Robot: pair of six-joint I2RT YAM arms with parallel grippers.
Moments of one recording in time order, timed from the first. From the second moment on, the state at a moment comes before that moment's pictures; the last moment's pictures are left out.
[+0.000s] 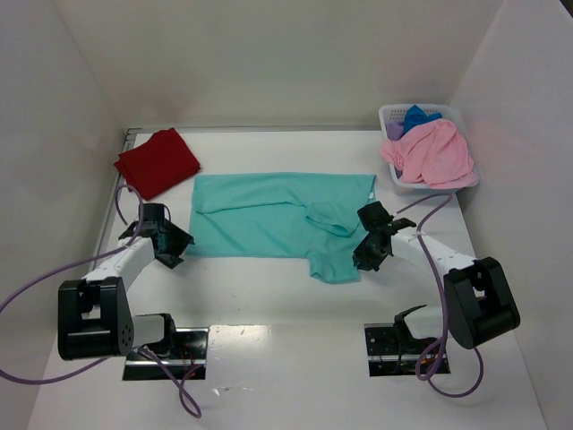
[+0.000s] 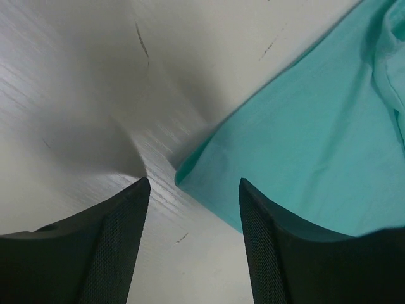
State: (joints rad) left arm 0.11 1.25 0.59 -0.42 0.01 -0.93; right arm 0.34 1.32 0.66 -0.64 0.09 1.09
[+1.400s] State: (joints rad) left arm 0.11 1.25 0.78 -0.45 -0.02 -0.85; right arm 0.32 1.24 0.80 -0.64 0.10 1.06
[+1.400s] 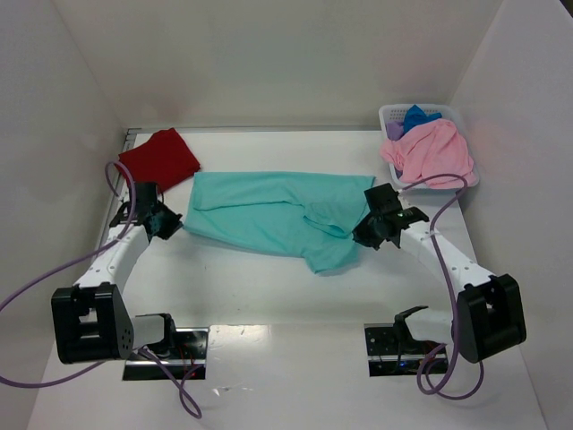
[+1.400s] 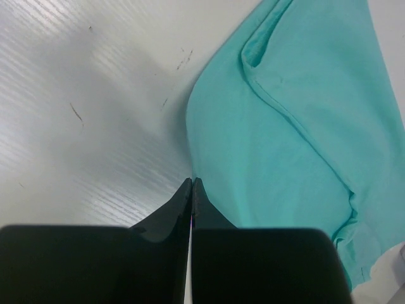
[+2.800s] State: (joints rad) left arm 0.11 1.77 1.19 -0.28 0.05 -0.79; right arm 0.12 1.61 1.13 -0.38 0.07 0.98
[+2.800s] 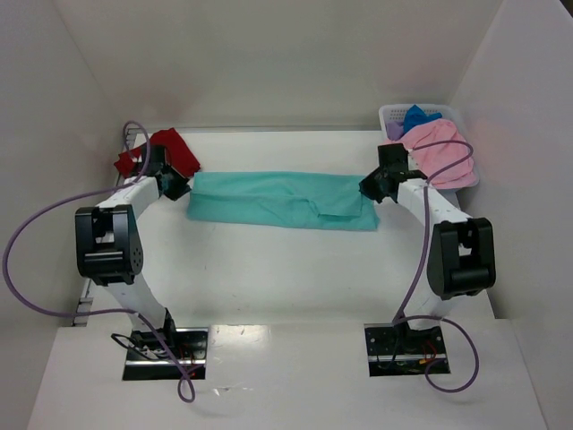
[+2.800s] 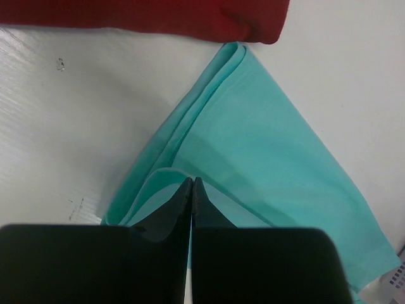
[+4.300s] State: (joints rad) left arm 0.14 1.94 1.38 -0.21 0.12 -0.64; right arm 0.07 1.84 1.27 -0.27 0.08 0.78
